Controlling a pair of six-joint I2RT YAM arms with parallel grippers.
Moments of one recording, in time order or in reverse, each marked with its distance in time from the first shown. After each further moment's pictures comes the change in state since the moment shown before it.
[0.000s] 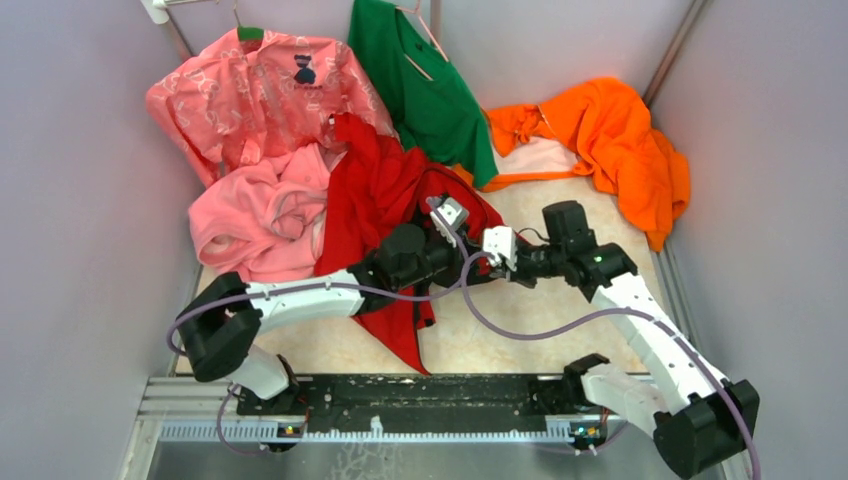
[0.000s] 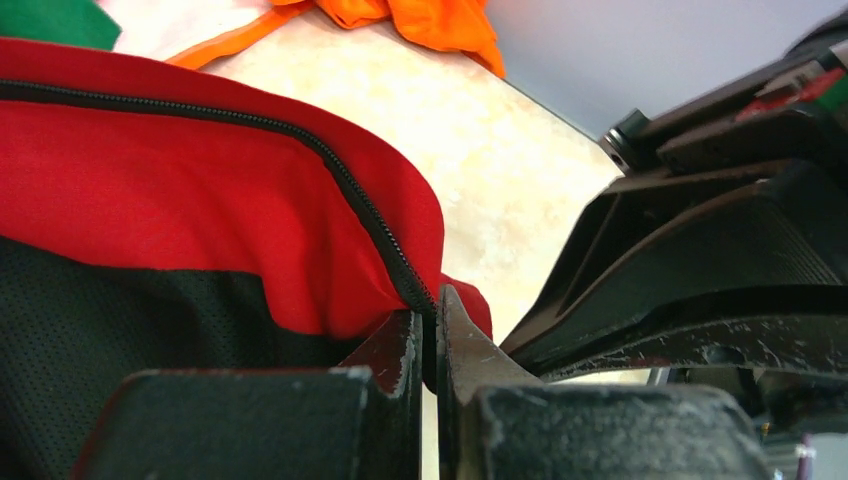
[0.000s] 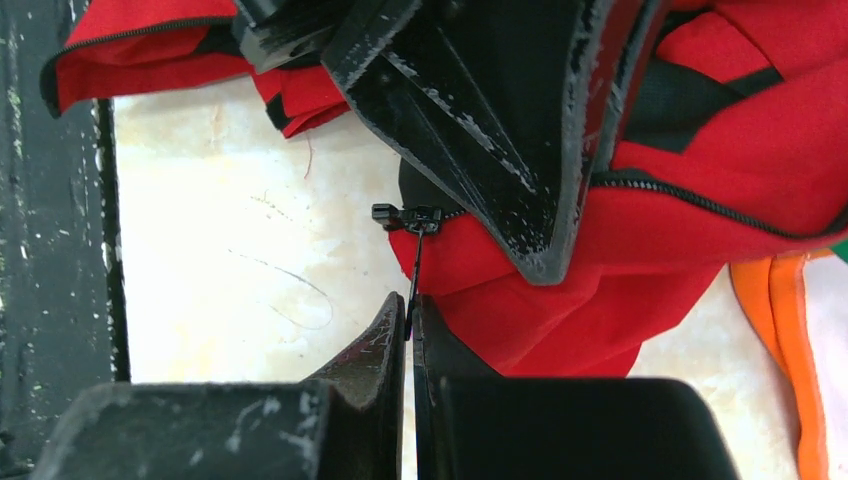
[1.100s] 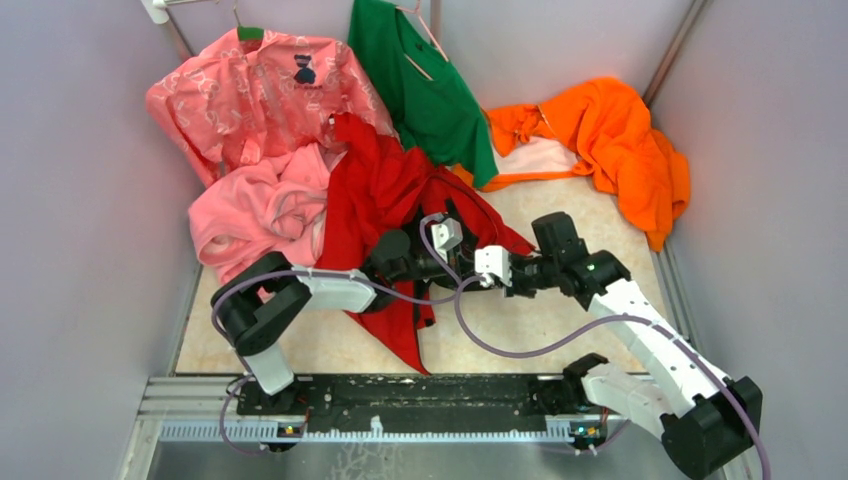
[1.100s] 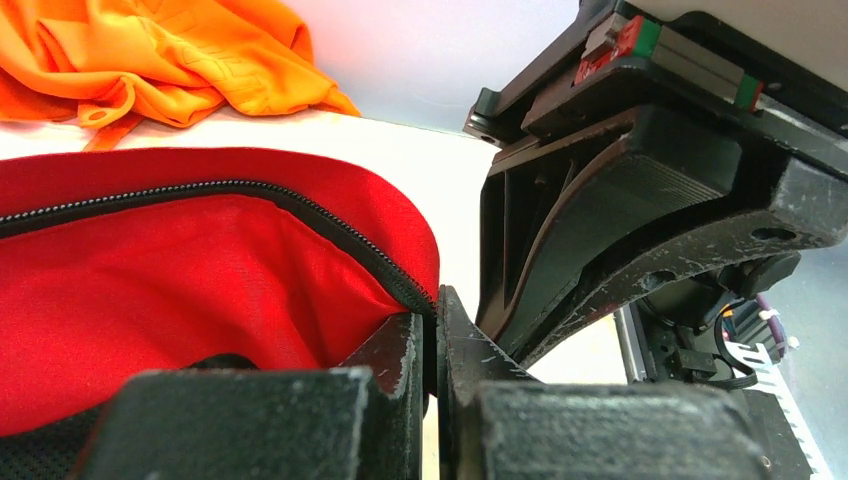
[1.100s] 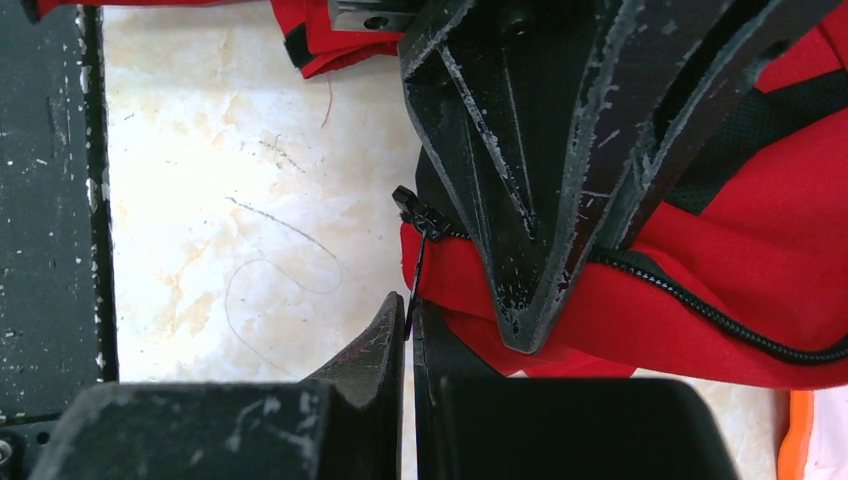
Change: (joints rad) left arm 0.107 0.204 -0.137 0.587 0.533 0.117; right arm 0.112 -0.013 -0.055 -0.018 0.139 -0.082
